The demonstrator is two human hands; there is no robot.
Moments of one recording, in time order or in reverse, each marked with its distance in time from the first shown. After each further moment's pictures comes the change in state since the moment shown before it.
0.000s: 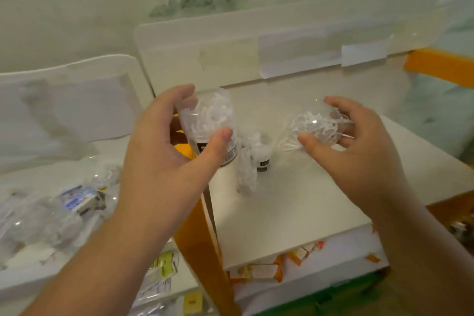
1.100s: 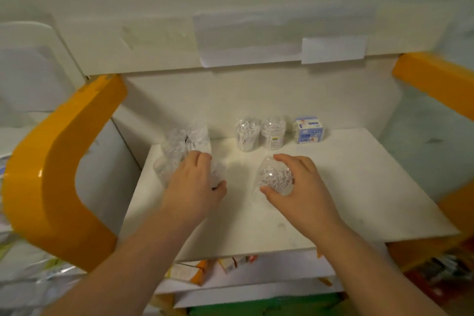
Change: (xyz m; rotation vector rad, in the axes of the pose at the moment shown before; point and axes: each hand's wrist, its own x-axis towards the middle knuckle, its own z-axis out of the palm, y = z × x) left_hand -0.032 -0.064 0.247 0.745 -0.359 -0.179; right_hand 0.050 0.205 -0.055 -0.157 -0.409 0.004
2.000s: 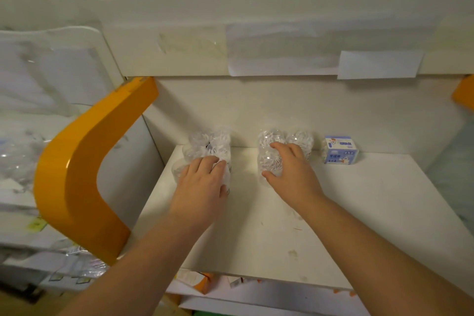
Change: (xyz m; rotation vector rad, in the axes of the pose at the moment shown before) left_hand 0.010 -0.010 0.010 0.227 0.136 0.007; right_hand 0.103 0.024 0.055 -0.103 -0.156 -0.143
